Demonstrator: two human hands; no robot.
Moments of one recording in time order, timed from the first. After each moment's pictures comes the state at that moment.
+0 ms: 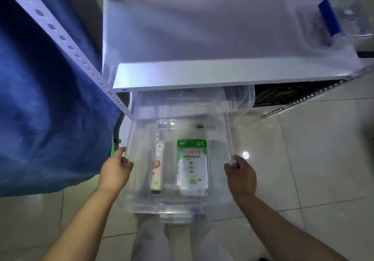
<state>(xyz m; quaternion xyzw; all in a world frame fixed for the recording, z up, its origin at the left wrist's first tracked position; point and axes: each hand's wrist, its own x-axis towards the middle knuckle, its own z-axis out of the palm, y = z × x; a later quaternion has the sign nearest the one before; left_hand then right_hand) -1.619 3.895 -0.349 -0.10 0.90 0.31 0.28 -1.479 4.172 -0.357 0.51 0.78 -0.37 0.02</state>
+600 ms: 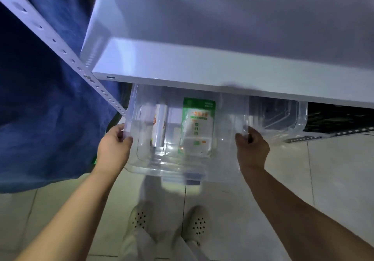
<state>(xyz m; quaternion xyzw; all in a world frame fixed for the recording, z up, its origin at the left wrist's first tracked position) -1.702 3.949 -0.480 -0.17 0.88 0.43 0.14 -1.637 4.250 -0.497 0.42 0.80 -0.42 -0.10</state>
